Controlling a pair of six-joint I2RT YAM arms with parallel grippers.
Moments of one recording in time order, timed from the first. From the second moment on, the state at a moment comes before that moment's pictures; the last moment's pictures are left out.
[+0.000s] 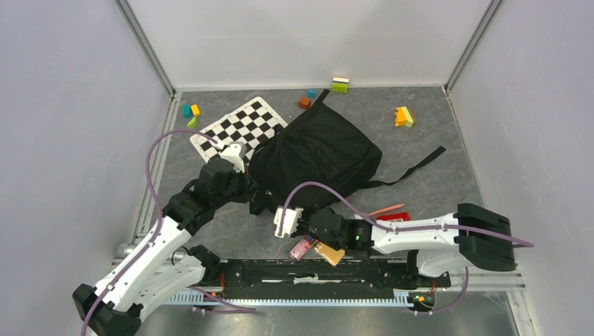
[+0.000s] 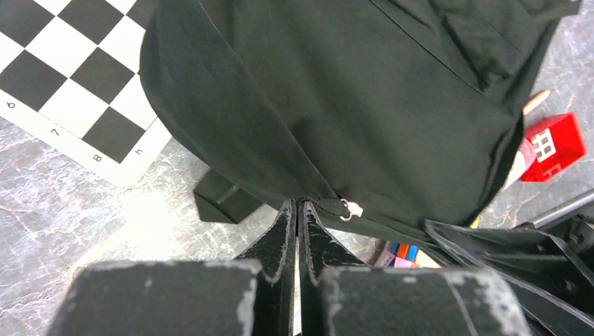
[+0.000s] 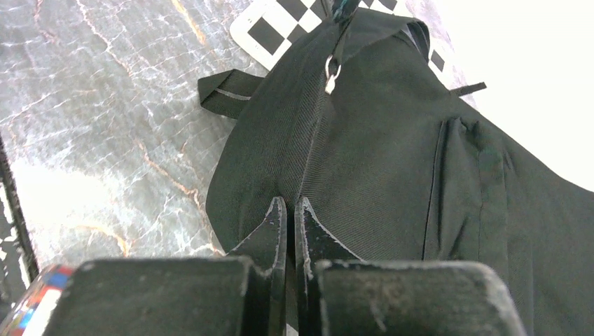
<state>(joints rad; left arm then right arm) -0.58 0.77 0.76 -0.60 -0.05 -0.43 1.36 1.37 0.67 0.38 0.40 -0.48</state>
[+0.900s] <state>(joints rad) -0.34 1.08 0.78 -0.36 -0.06 -0.43 1.40 1.11 0.46 0.34 0.48 -0.40</state>
